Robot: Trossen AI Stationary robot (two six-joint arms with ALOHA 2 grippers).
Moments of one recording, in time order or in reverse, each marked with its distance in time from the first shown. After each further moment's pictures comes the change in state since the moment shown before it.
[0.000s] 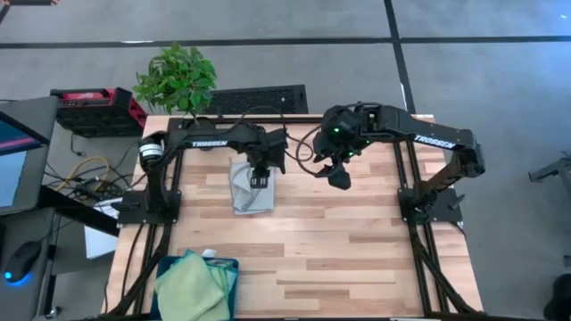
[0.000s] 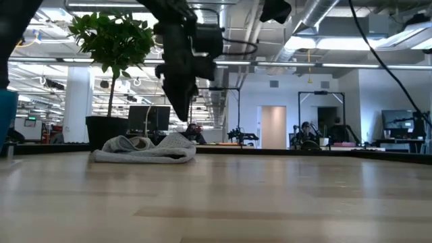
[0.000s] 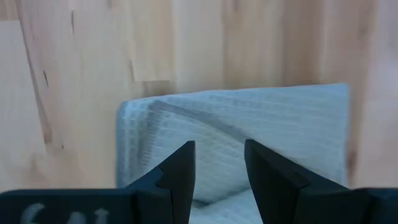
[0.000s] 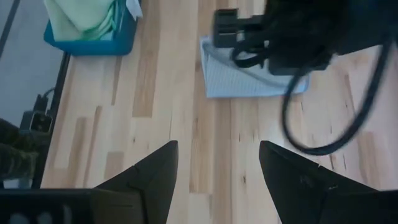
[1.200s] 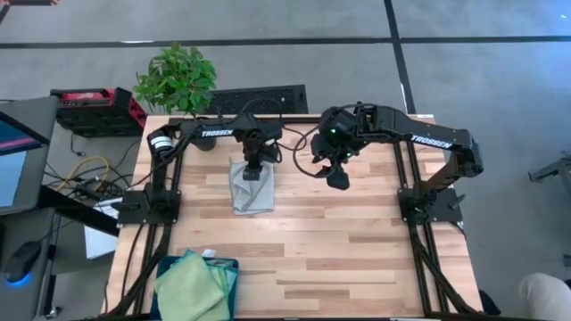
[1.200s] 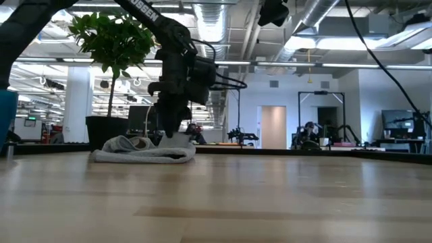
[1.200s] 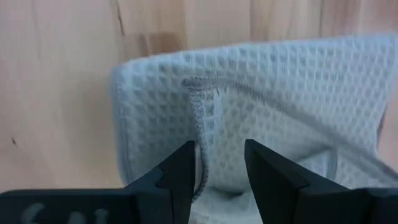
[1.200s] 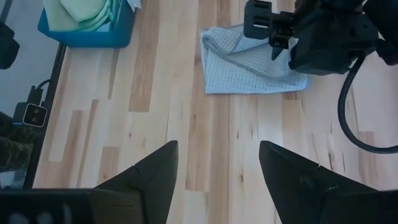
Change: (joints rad) left arm 0.164 0.126 0.002 -0.054 0.157 0.188; right arm -0.001 0.022 0.000 -0.012 0.000 -0.037
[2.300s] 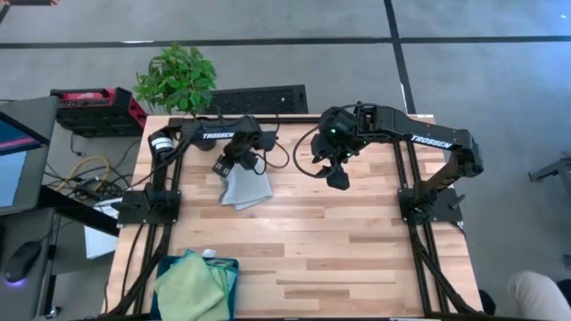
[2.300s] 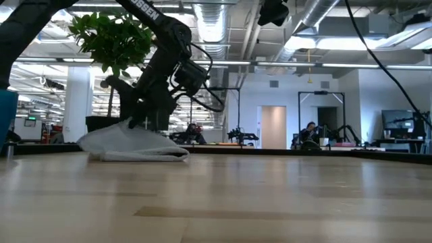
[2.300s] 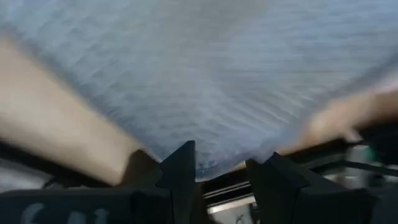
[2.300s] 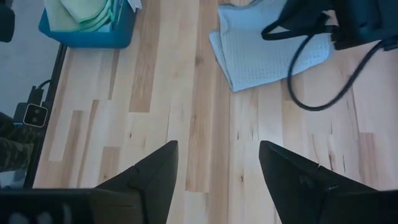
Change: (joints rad) left arm -0.017 0.004 0.000 -0.404 -0.538 0.319; right arm 0.000 0.000 0.000 0.002 0.000 -0.001
